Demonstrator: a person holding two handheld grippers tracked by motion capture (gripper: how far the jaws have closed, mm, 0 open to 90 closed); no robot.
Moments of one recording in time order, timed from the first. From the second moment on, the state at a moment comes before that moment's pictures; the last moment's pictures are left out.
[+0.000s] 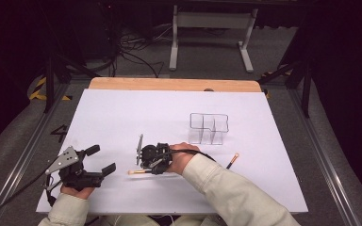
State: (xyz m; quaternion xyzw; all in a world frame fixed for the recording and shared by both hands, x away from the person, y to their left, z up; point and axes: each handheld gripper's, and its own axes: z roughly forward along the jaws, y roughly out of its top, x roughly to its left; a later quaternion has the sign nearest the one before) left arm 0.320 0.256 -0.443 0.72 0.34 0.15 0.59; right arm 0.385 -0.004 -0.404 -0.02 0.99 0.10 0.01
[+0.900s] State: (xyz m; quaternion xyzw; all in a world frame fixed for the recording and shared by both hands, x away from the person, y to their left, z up) left arm 0.324 0.253 -0.443 0.71 0.34 0.15 0.60; right arm 0.372 -0.058 -0.338 0.02 0.97 0.22 0.06
